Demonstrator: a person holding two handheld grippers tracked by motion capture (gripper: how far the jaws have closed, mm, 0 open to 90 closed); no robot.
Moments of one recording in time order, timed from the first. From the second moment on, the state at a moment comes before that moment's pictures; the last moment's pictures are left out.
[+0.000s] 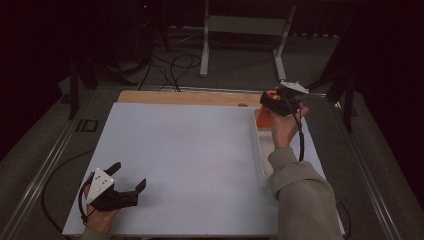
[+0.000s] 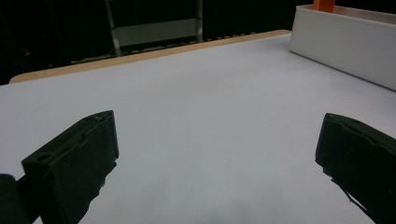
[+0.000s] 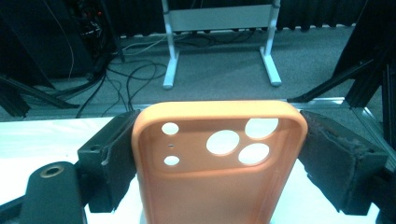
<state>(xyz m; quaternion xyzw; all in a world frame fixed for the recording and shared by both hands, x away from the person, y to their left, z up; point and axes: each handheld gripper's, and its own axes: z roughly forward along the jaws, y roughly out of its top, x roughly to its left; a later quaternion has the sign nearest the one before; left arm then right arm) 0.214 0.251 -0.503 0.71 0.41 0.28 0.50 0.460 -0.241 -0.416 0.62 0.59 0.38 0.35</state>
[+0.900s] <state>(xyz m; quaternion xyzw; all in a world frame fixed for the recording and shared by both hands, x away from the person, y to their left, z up) 0.213 0.253 -0.502 0.70 0.41 0.29 0.50 0.467 -0.235 -0.439 0.63 0.61 0.34 0.34</state>
